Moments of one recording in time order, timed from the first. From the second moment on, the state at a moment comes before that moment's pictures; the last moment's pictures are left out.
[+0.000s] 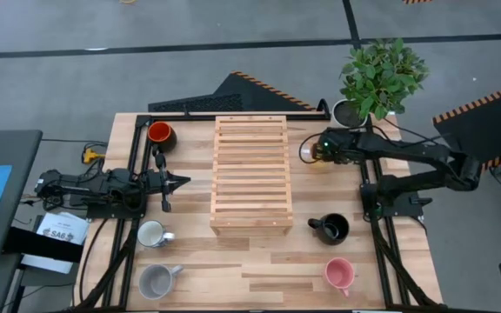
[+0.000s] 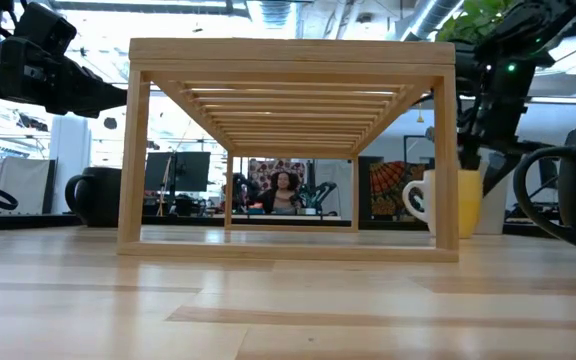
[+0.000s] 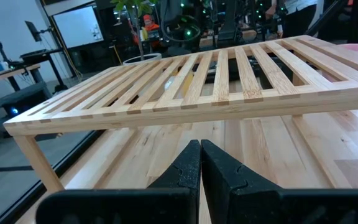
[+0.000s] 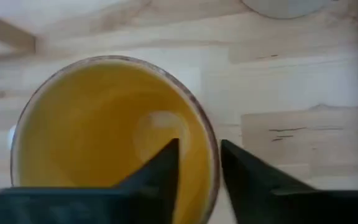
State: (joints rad) left arm -0.11 0.03 0.02 0.03 -0.35 0.19; right arm -0.51 1.15 0.66 -0.72 0.27 1.11
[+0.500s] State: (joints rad) left arm -0.11 0.03 0.02 0.03 -0.35 0.20; right arm -0.40 0.99 1.15 -1.23 0.22 0.89
